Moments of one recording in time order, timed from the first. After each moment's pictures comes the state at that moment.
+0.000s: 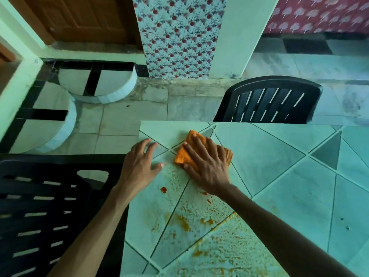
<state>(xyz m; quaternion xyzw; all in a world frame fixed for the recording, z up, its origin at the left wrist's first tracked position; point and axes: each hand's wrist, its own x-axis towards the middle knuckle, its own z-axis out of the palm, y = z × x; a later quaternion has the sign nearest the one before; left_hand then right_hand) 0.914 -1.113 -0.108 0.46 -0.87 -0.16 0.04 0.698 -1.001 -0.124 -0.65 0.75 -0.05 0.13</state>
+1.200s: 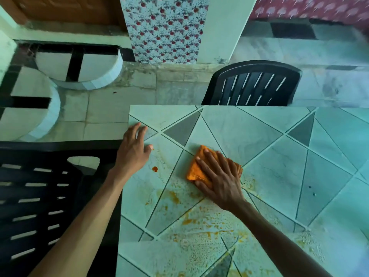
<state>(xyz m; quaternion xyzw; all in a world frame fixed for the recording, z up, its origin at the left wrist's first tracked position) 0.912 -1.103 -0.114 0.47 -0.86 -0.20 0.05 0.689 -0.876 -0.119 -0.63 0.76 -0.02 0.13</state>
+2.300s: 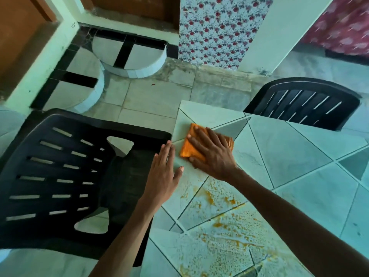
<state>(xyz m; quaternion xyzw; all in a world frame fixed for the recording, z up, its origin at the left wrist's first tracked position) 0.981 -1.021 -0.131 0.53 -0.81 -0.25 0.08 0.759 -1.023 -0.120 -0.77 0.63 -0.01 0.09</state>
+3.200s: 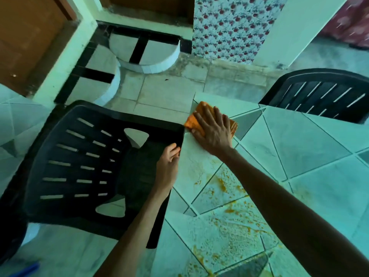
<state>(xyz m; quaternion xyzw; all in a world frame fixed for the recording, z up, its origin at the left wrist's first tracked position) 1.000 -1.007 -0.092 0.63 -0.44 -0.58 0.26 0.805 -1.064 -0.124 -0.69 0.71 -0.03 0.09</state>
